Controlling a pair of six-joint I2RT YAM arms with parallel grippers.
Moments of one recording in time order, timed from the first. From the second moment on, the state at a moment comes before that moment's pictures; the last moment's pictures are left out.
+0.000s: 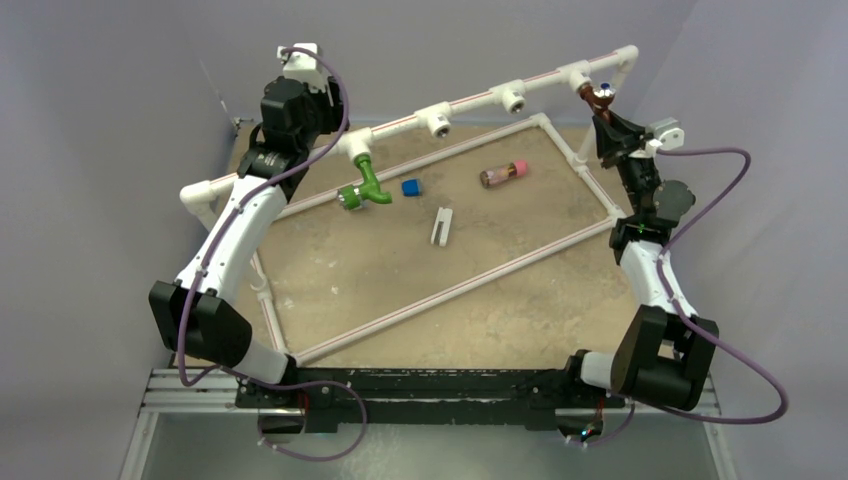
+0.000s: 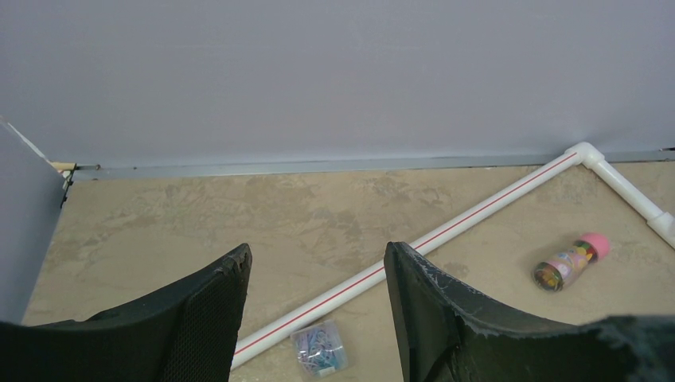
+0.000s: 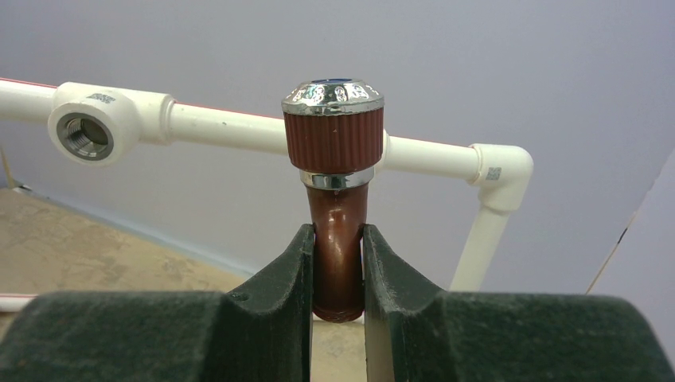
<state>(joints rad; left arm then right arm) -0.26 1.50 1.52 -0.18 -0.15 -0.12 -0.27 1.29 0.82 1.02 -0.60 0.16</state>
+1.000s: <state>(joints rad) -0.26 1.50 1.52 -0.17 -0.14 -0.11 -0.28 1.38 0.81 1.19 -0.59 0.35</state>
